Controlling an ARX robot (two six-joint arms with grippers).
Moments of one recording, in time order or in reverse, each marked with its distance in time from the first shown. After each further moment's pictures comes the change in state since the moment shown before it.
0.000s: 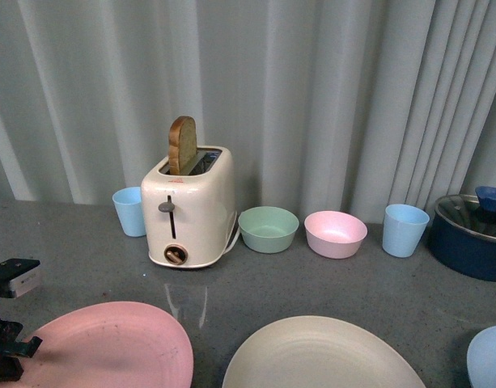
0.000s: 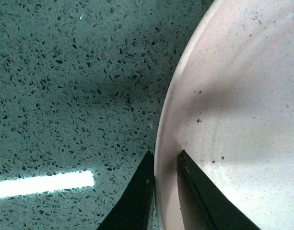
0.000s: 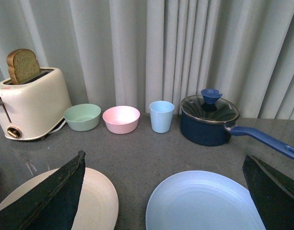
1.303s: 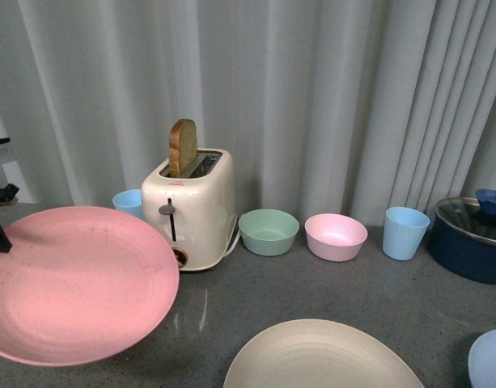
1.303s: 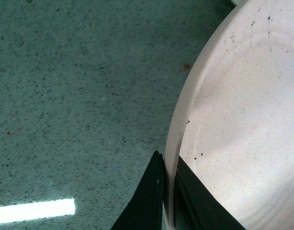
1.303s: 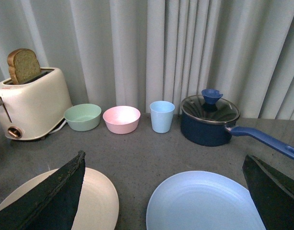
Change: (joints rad) left arm 0.066 -0.079 0.442 -0.397 0.138 -0.055; right arm 0.000 0.000 0.000 0.000 0.000 0.000
